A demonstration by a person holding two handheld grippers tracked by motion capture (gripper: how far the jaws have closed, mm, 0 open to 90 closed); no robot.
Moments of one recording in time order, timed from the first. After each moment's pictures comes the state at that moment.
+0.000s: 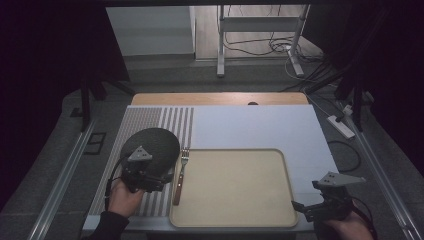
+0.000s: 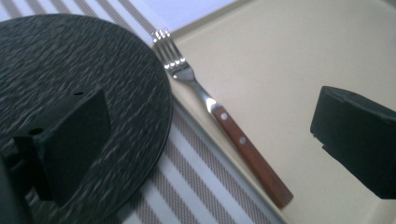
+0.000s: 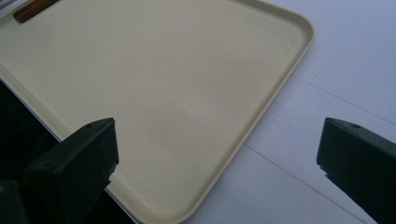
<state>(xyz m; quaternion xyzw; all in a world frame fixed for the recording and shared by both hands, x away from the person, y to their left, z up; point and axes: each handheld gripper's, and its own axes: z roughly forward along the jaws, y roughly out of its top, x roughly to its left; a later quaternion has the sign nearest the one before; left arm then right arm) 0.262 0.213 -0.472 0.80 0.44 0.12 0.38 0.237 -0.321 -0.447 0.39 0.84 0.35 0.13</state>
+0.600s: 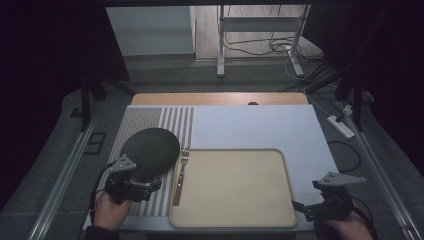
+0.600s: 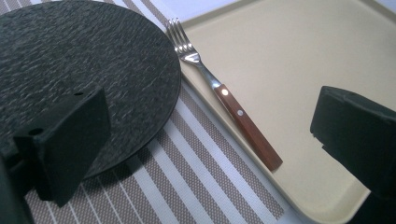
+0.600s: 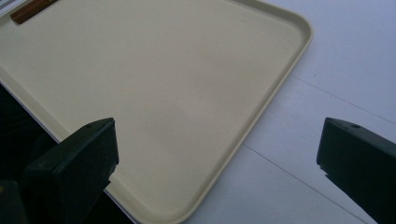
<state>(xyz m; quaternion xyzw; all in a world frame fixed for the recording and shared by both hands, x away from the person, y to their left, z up) 0.230 0.235 -0.468 0.78 0.46 0.12 0.40 0.237 -0.321 -0.447 0.40 0.84 0.35 0.13</state>
